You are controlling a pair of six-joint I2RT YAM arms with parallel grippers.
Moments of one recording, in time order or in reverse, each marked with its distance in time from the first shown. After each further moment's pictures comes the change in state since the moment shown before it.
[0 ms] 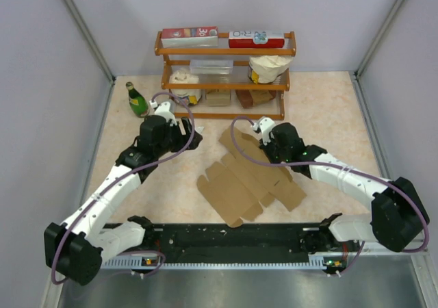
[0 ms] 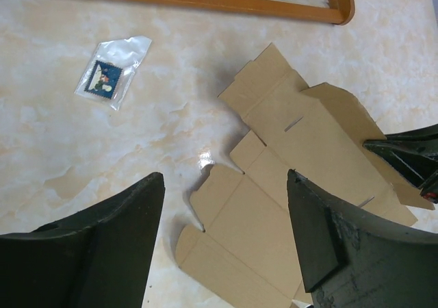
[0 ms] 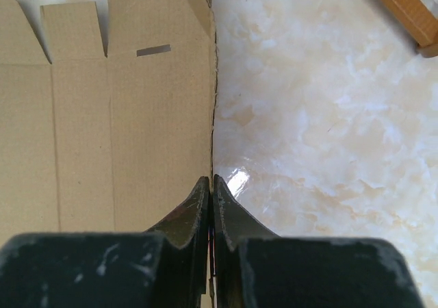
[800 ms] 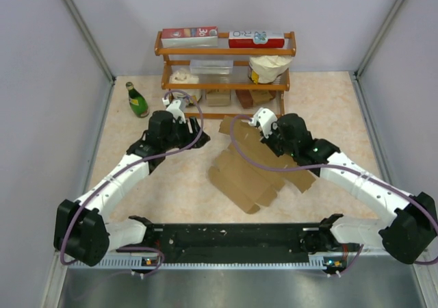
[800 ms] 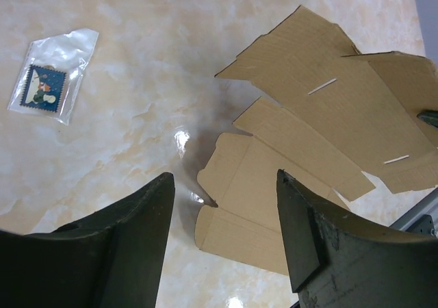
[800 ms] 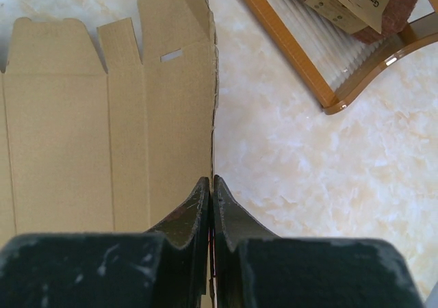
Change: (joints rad) left arm 0.026 0.181 0.010 0.127 0.176 0.014; right arm 0.044 -0.103 0.159 -0.151 0.059 -0.197
